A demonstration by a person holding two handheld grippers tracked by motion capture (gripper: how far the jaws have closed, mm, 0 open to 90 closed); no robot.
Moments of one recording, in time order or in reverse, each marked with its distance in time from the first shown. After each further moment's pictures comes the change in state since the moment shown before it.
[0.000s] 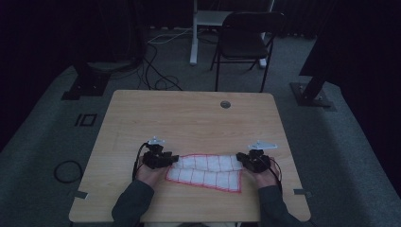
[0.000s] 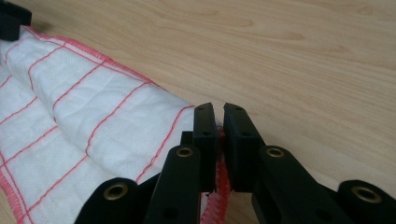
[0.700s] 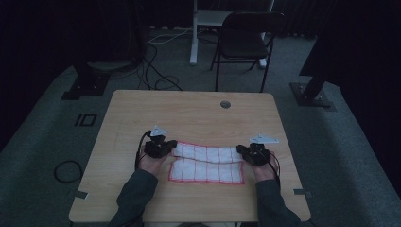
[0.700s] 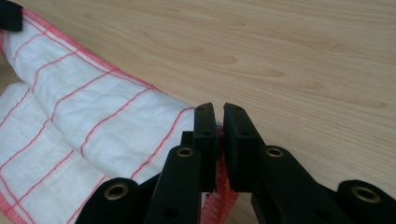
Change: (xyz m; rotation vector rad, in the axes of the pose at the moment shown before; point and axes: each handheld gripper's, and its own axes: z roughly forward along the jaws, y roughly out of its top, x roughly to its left) left arm -0.002 0.036 -0.005 -0.119 0.080 0.083; right arm -0.006 0.018 0.002 -0.074 -0.031 0.020
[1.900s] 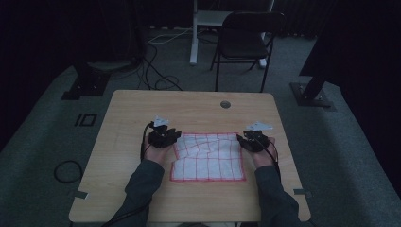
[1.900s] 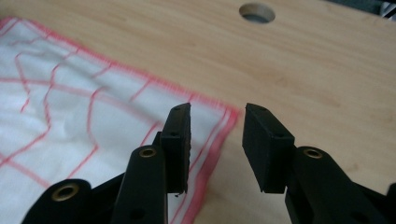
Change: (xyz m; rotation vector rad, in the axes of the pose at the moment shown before) left arm 0.002 0.023 0.016 -0.062 0.050 -0.030; right arm -0.020 0.033 0.024 0.032 -0.154 -0.094
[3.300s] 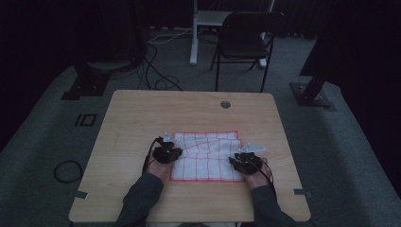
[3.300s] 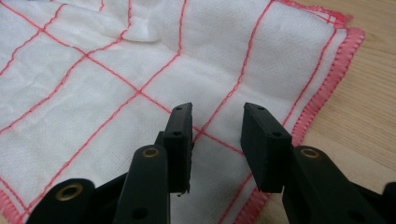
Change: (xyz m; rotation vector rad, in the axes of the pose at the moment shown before) left arm -0.010 -0.047 0.018 0.186 -0.021 0.068; right arm 0.043 -0.061 -0.001 0.065 0.132 -0.012
